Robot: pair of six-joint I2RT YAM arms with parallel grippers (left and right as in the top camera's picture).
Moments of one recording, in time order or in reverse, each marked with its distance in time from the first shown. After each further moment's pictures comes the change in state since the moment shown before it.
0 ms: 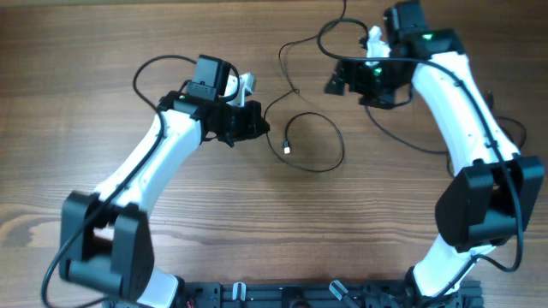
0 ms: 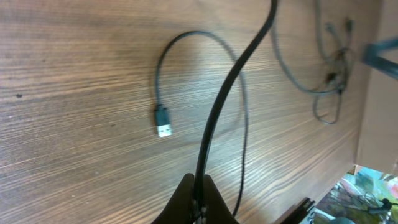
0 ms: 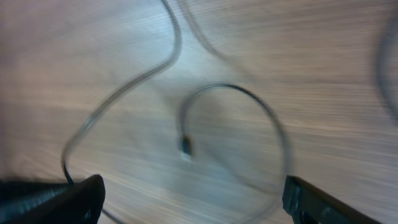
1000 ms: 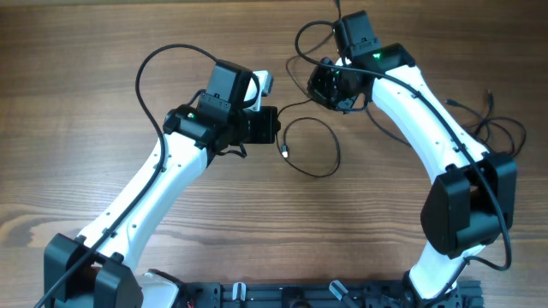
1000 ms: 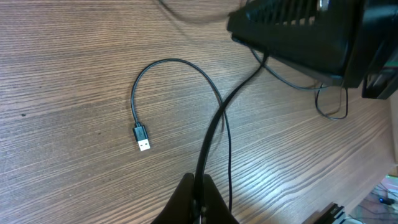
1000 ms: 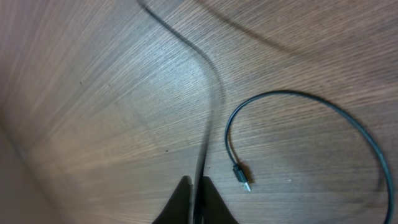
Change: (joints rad) left arm -0.139 -0.151 0.000 0.000 -0.193 0.001; right arm 0.163 0.002 -0.079 0.200 0.136 0.532
